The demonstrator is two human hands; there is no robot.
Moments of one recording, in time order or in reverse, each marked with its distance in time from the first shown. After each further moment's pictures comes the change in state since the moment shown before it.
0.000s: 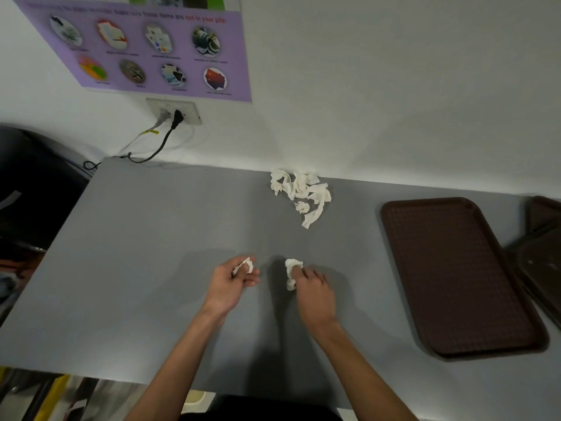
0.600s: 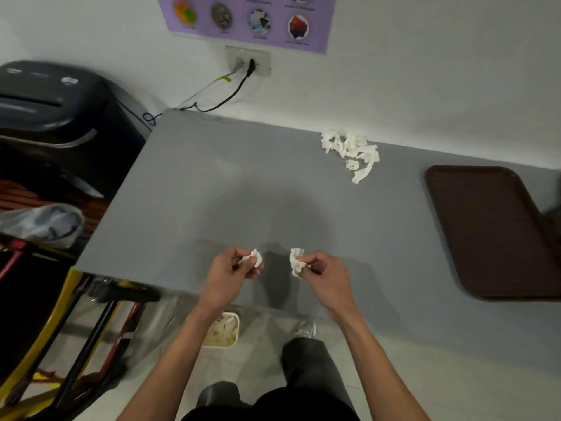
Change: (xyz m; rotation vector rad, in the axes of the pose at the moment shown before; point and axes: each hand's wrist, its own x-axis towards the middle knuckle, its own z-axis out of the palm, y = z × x) left_hand -0.121 -0.085 -0.153 0.025 0.035 0.109; right_hand -0.130 -0.133 0.024 0.868 0.002 0.236
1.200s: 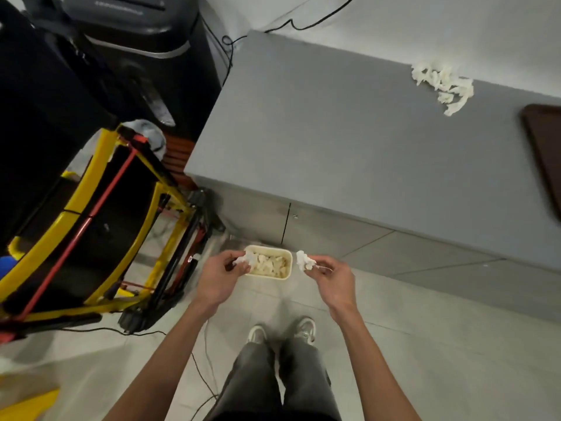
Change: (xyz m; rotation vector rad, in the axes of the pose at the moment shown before) left_hand -0.169 -0.175 -0.248 0.219 0.071 -0.176; right_hand -0.192 0.092 0.230 -0.049 -0.002 0.163
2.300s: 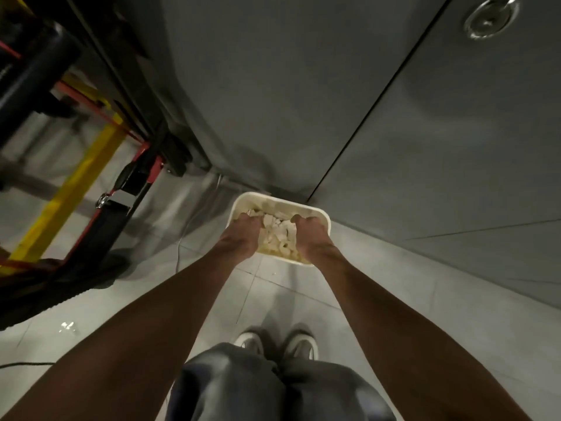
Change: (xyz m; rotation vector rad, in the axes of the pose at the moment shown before) left_hand 0.340 -0.388 0.201 1.035 -0.279 -0.051; right_hand 0.347 0.366 0.267 -1.149 -0.437 -0.121
